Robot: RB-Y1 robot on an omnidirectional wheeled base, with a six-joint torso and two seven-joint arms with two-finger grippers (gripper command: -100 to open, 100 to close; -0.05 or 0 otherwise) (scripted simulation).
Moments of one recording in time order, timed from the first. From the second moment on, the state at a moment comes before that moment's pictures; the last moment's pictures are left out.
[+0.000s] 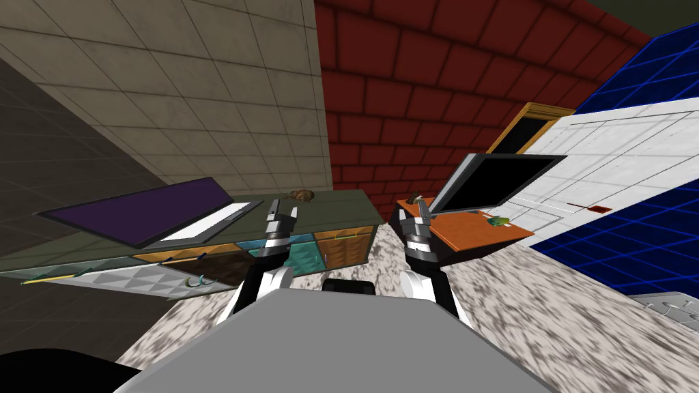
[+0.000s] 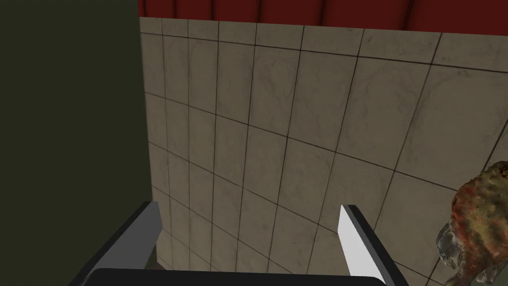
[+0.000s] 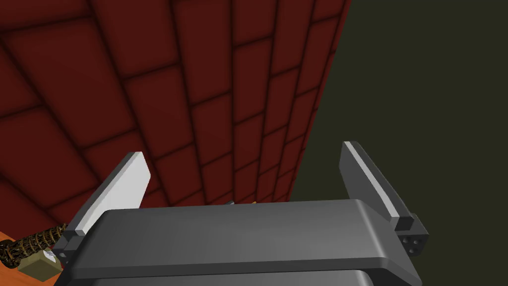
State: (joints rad) left arm 0.55 0.03 0.02 -2.26 0.11 -0.40 0.07; right arm 0.49 -0.04 0.07 -2.25 -0.09 -0.40 0.00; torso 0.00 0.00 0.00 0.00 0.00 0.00
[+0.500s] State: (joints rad) left arm 0.55 0.03 0.02 -2.26 0.11 -0.40 0.07; right arm 0.49 -0.04 0.07 -2.25 -0.09 -0.40 0.00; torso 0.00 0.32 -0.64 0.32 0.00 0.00
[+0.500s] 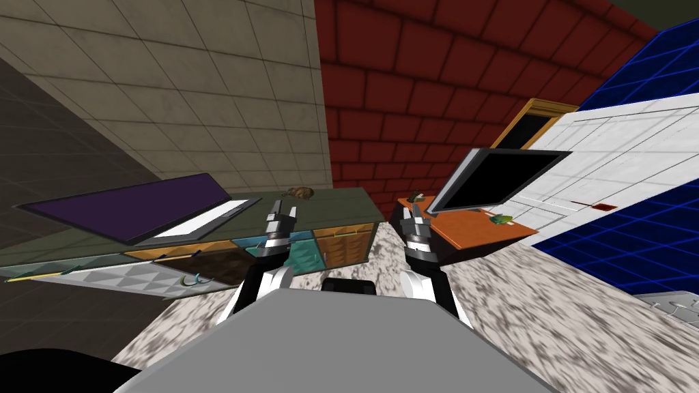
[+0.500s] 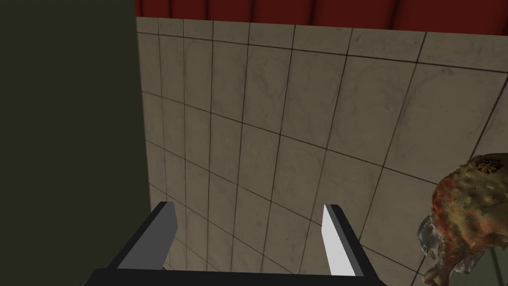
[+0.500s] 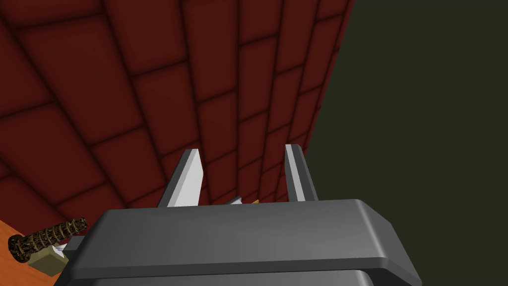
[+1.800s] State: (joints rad) left arm 0.52 0.13 0.03 -2.12 0.10 -0.52 0.08; right arm 0.49 -0.04 0.07 -2.25 -0.09 -0.40 0.00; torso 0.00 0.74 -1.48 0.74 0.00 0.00
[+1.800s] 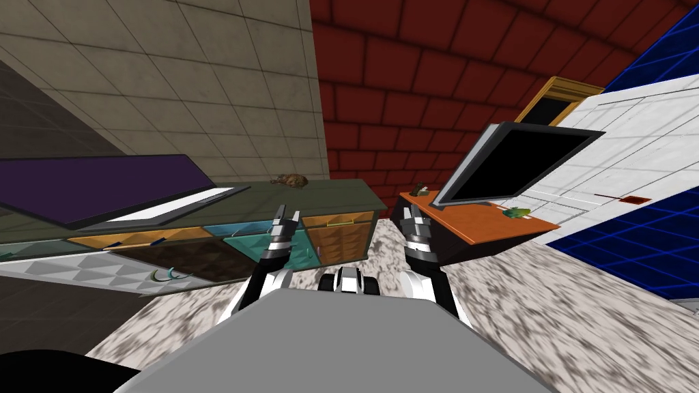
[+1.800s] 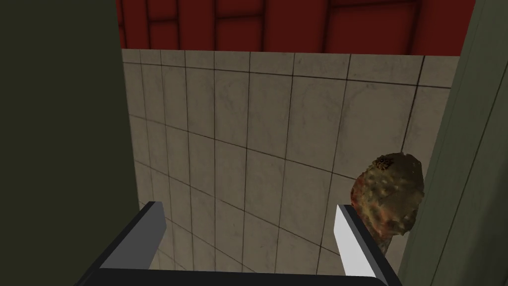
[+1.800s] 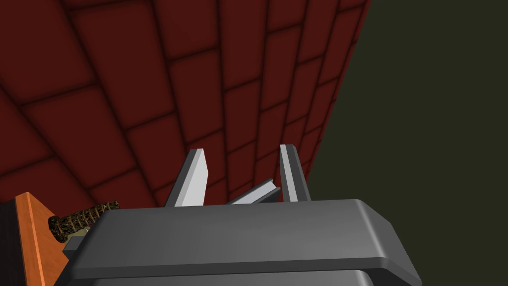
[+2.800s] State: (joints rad) left arm 0.47 0.17 0.03 -1.83 0.09 -0.78 0.09; right arm 0.49 -0.04 0.07 -2.25 -0.09 -0.40 0.00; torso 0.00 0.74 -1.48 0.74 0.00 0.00
